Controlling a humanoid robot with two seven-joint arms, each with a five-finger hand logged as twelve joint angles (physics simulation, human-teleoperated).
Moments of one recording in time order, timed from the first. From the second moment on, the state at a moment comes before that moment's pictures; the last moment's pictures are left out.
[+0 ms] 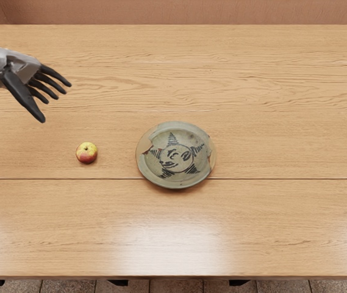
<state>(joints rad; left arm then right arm) -1.63 0.82 0.25 -1.06 0.18 -0.61 0.42 -0.06 0.00 0.12 0.08 -0.12 0.15 0.04</state>
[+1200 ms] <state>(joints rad) -1.96 0.29 0.92 -1.60 0.20 0.27 0.52 -0.06 0.00 0.12 0.08 -0.12 0.15 0.04</state>
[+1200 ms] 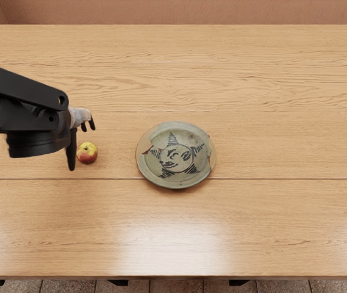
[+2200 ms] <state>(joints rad) -1.79 0.14 0.91 -1.46 0.20 0.54 0.59 -0.06 0.00 0.12 0.08 -0.12 0.15 0.04</state>
